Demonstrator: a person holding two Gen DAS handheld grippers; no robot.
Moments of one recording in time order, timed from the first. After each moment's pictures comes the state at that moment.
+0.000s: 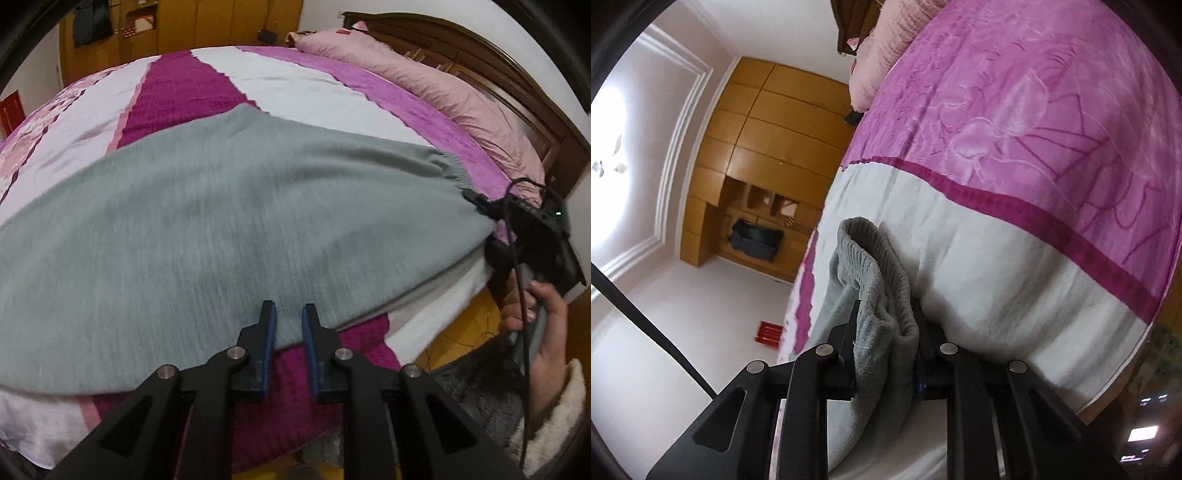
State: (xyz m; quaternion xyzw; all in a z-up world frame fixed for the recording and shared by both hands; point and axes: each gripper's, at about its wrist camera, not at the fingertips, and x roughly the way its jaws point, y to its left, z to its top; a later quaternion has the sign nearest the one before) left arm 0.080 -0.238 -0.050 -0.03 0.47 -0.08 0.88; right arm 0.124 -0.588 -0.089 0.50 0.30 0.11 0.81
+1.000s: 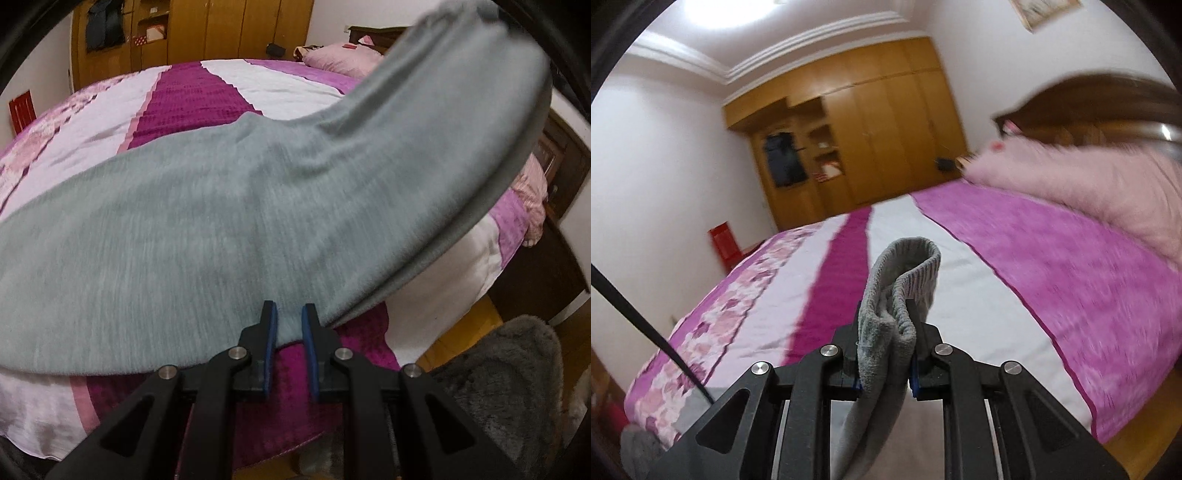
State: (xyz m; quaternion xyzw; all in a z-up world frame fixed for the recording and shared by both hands) left arm 0.065 -0.234 -0.052 -0.05 0.44 -0.07 0.89; right arm 0.085 -0.410 0.154 0.09 0.20 0.15 0.96
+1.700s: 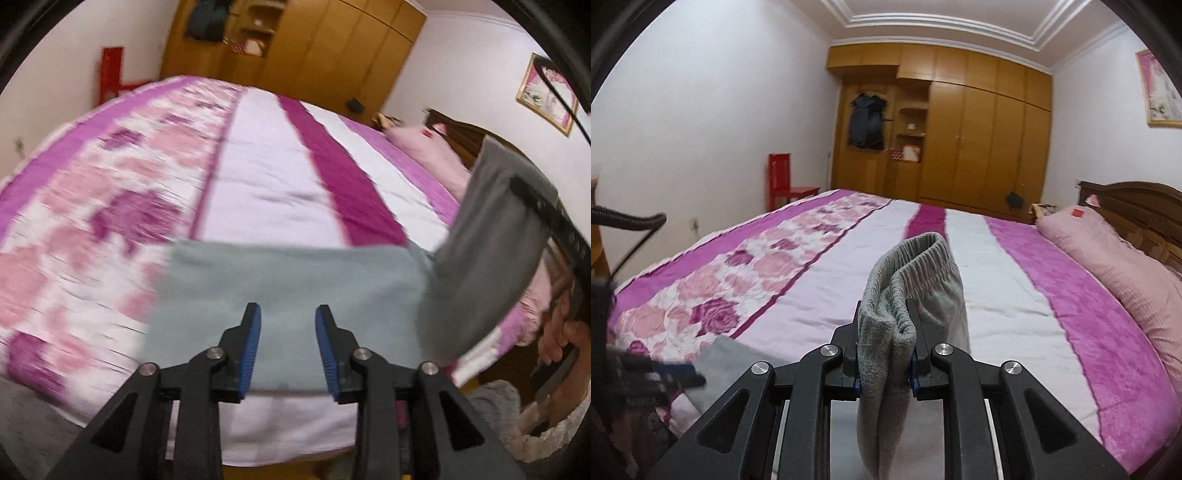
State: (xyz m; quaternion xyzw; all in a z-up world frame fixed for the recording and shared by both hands) left arm -0.002 0.024 0.047 -0.18 0.37 0.03 0.91; right arm 0.050 -0.205 0.156 -0.11 0.19 0.24 0.95
